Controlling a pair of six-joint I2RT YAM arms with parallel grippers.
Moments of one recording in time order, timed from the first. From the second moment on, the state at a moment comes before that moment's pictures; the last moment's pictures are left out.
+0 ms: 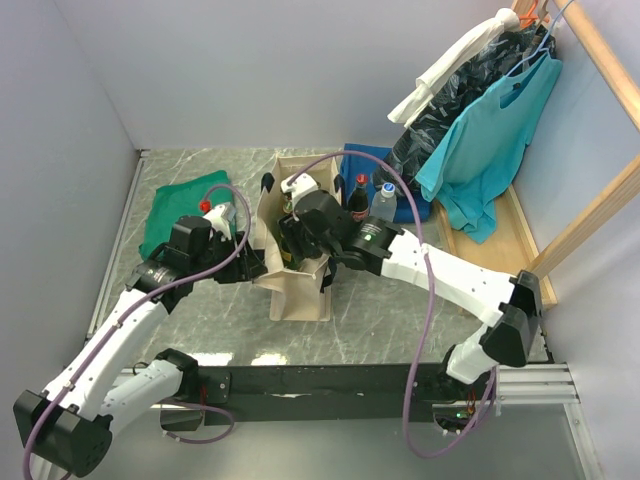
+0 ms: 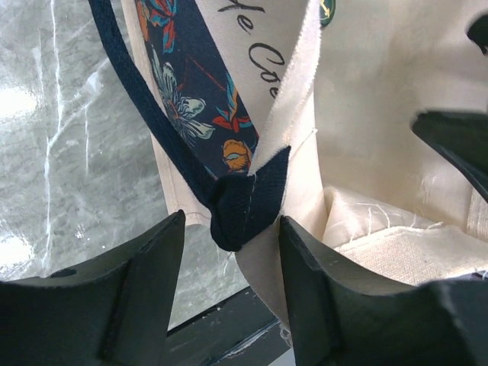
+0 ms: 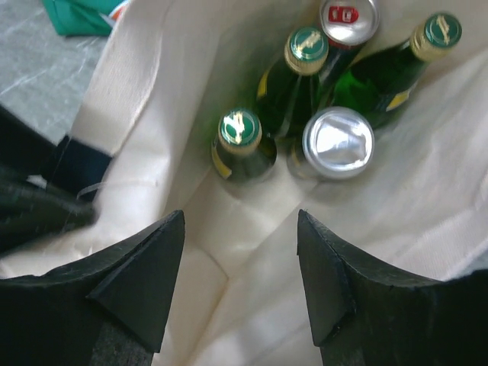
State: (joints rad) left arm -0.40 0.90 0.83 -0.62 0.28 -0.52; right arm 1.01 1.53 1.47 -0.59 0.31 0.21
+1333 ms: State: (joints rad) left arm -0.41 0.83 0.81 -0.62 0.29 -0.52; right arm 0.90 1.77 1.66 -0.59 0.09 0.24
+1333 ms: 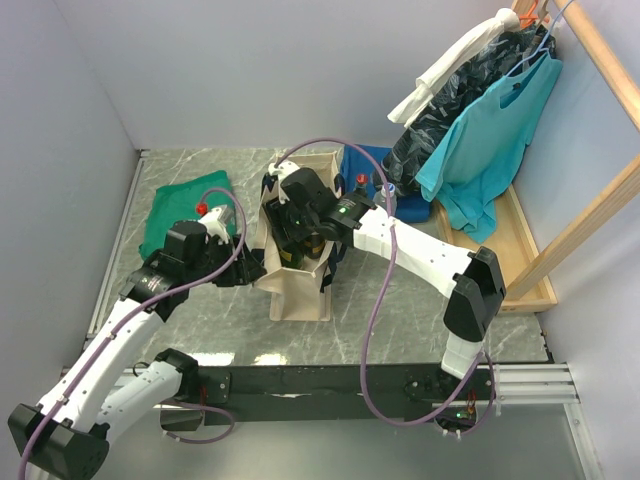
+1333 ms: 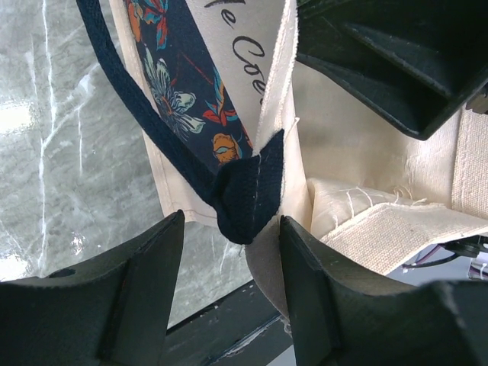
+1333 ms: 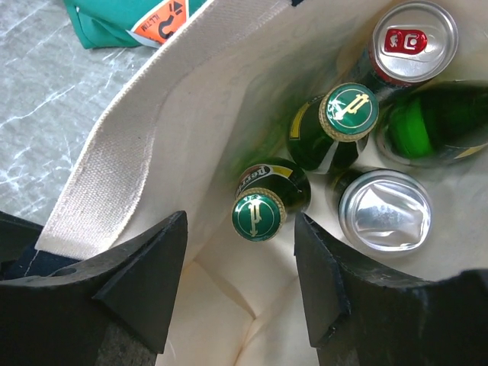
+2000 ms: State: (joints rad) left arm -0.41 0.82 0.81 -0.62 0.29 -0.52; right arm 0.90 1.84 1.65 -0.60 0.09 0.26
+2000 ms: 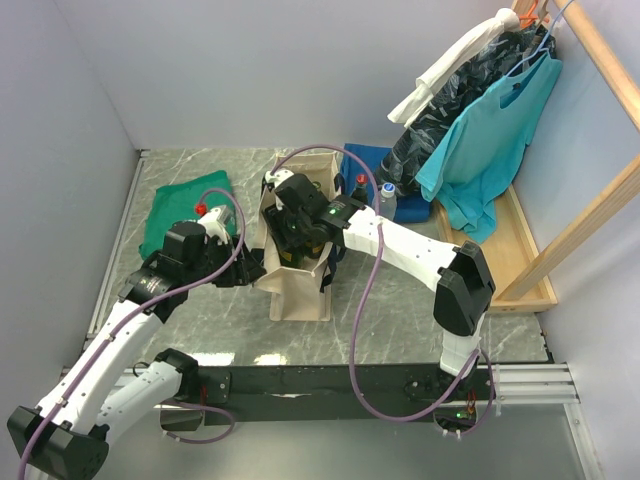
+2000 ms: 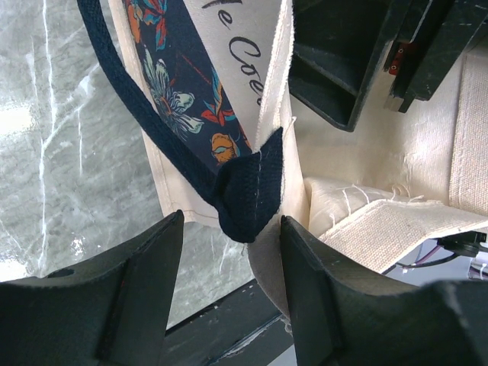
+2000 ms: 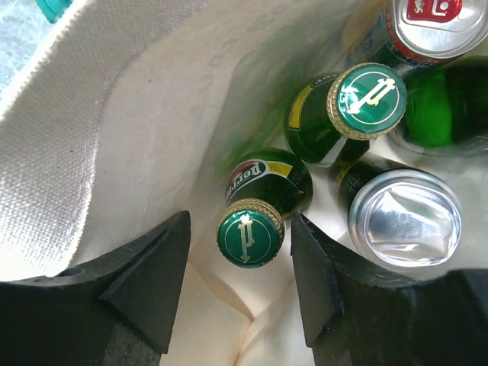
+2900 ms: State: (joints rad) left arm -0.41 0.82 0.81 -0.62 0.29 -0.52; right arm 0.89 1.84 1.67 -0.63 0.08 0.23
